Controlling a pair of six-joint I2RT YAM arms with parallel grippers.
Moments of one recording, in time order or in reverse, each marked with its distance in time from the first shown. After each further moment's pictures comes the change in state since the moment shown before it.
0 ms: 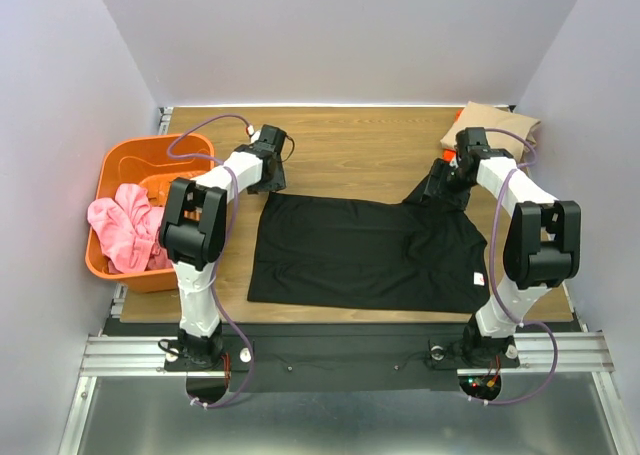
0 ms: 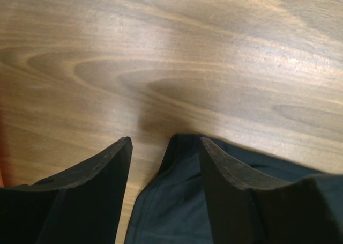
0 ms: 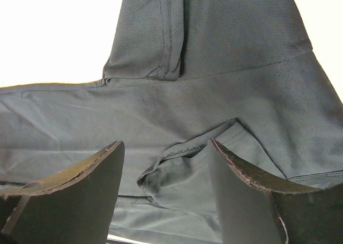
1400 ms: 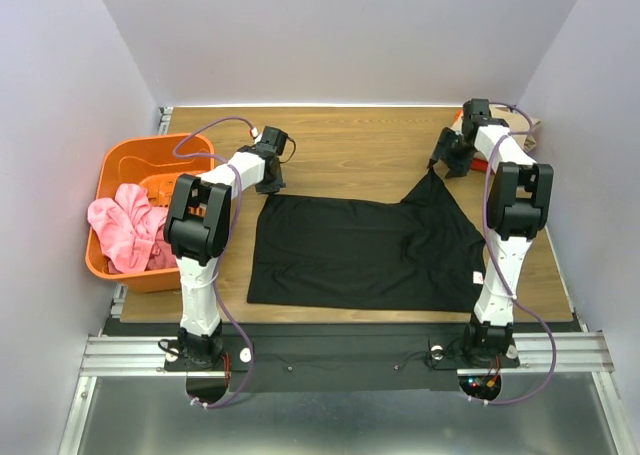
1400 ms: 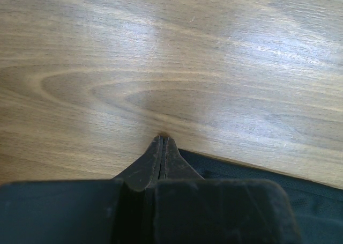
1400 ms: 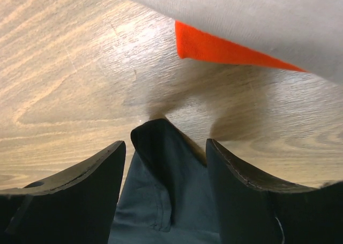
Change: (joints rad) left arm 0.002 0.068 0.027 0.029 0.056 0.009; right arm -0.098 0.507 0.587 -0.016 0.006 -0.029
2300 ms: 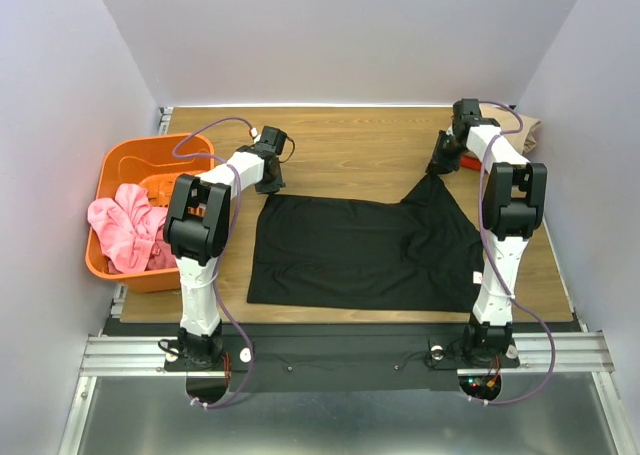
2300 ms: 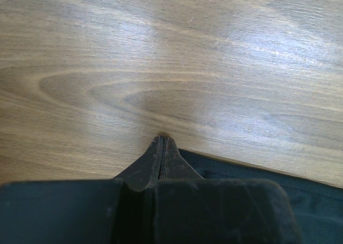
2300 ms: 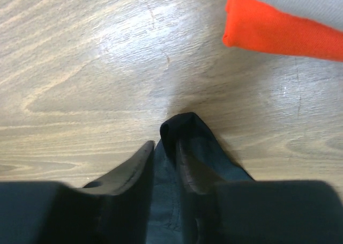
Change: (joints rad) left arm 0.005 0.000 0.000 0.002 0.015 -0.002; right arm 0.048 0.002 -0.002 0.000 -0.008 -0.008
